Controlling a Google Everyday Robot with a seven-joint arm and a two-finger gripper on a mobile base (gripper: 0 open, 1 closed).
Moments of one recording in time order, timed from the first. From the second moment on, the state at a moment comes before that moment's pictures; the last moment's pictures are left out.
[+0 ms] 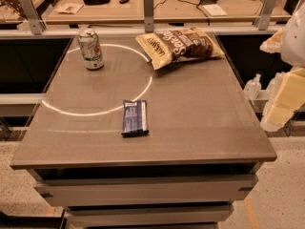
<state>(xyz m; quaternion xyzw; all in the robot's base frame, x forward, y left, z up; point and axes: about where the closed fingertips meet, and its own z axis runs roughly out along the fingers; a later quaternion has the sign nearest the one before) 0.438 -0.216 0.977 -0.60 0.78 -0.04 0.16</state>
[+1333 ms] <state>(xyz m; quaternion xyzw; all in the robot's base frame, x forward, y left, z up) 0.420 -0.184 0.973 -0.73 0.64 0.00 0.24</state>
